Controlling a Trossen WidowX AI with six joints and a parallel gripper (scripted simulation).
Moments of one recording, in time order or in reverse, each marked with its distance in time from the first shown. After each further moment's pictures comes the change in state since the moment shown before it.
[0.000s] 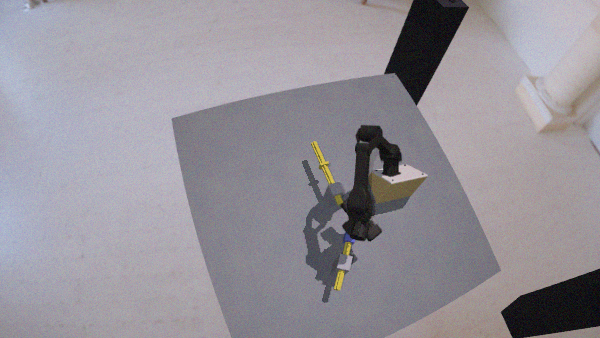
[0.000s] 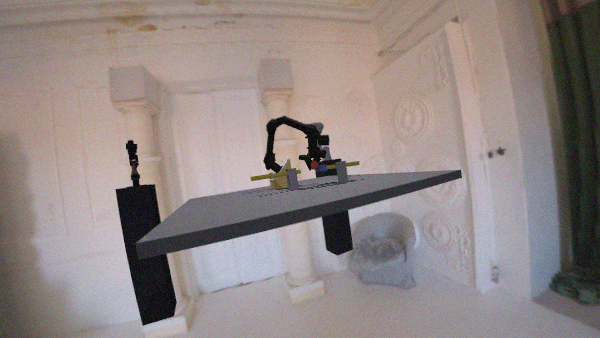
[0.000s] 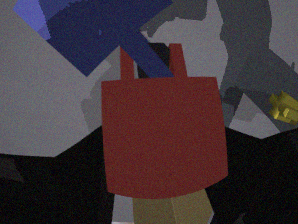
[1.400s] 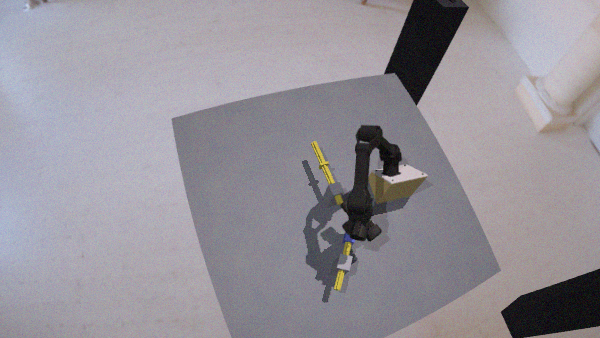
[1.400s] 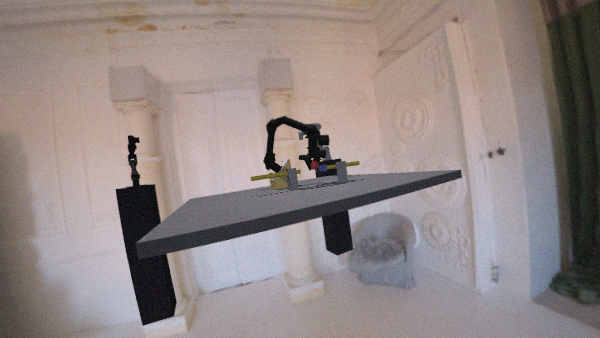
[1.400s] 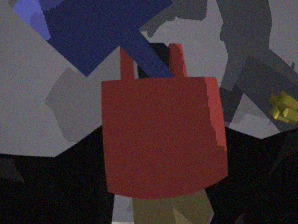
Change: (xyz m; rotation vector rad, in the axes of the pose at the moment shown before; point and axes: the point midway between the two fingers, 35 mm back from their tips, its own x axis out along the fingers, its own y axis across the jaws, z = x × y) arm 0.000 0.000 0.000 -0.001 0.000 0.000
